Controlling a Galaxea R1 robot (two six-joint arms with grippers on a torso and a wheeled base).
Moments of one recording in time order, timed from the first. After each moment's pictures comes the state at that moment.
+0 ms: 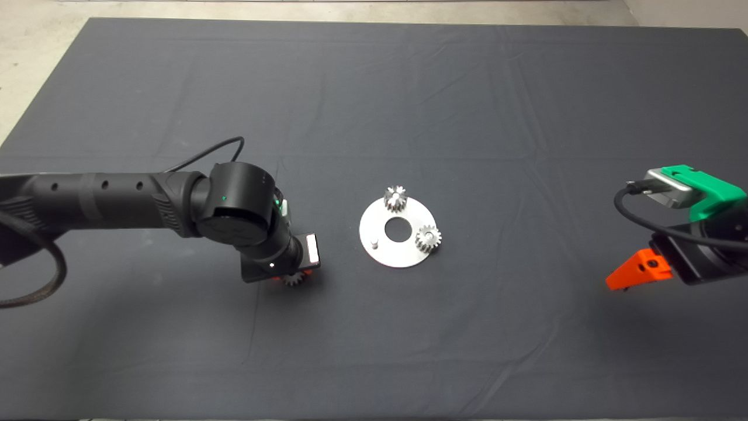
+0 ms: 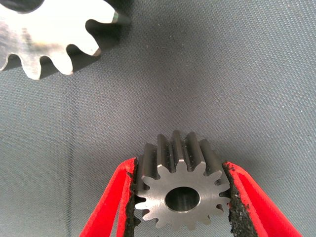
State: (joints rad) left arm -0.22 2.48 -0.91 0.53 1.52 -1.81; right arm 0.67 2.03 -0.52 0.07 -1.53 1.40
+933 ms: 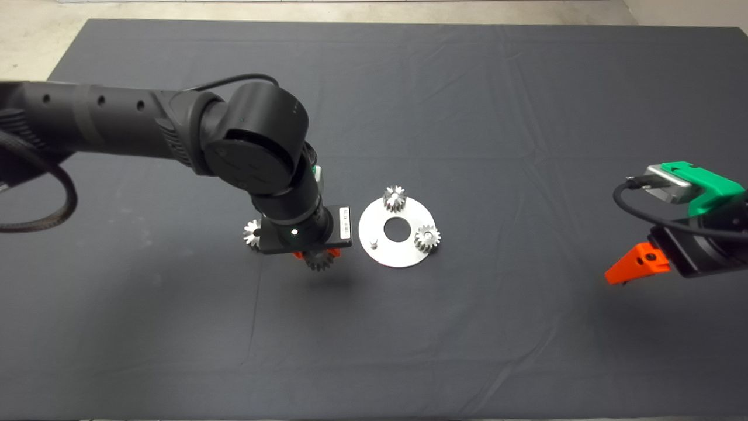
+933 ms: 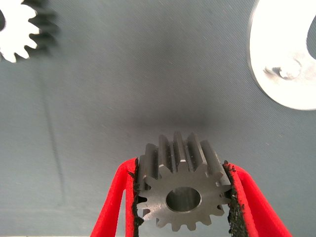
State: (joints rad) left arm -0.46 2.62 -0.88 0.26 1.53 -1.81; right arm 0.67 2.03 -0.56 0.07 -1.53 1.39
